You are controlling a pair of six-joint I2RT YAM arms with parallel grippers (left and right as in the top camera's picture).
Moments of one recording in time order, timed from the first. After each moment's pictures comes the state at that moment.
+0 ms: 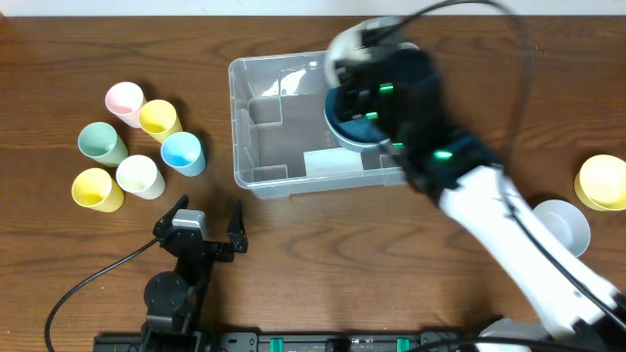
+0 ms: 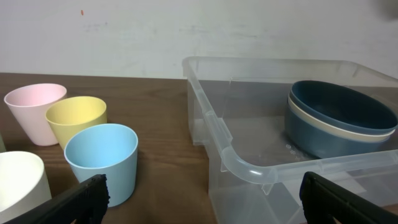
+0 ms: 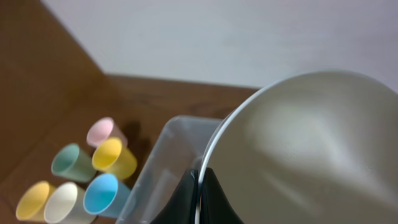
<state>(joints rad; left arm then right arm) -0.14 0.01 0.02 -0.11 0.02 -0.12 0.60 1.55 1.35 -0.17 -0.01 0.39</state>
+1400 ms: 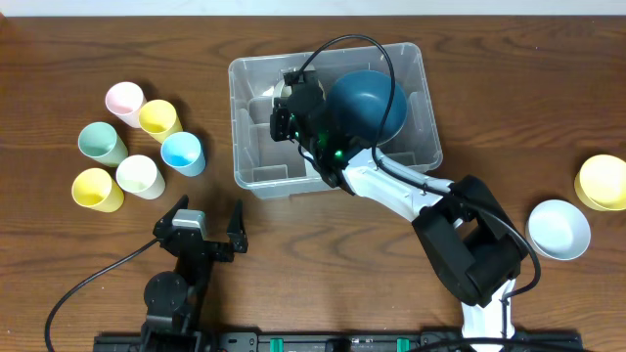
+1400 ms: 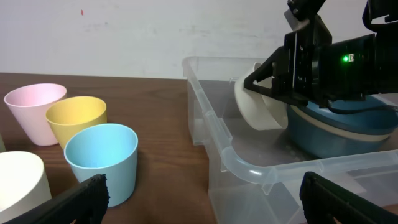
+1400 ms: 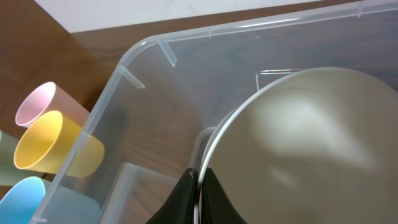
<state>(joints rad) -0.14 0.01 0.02 -0.11 0.02 -0.12 0.71 2.05 1.35 0.24 0.08 0.55</state>
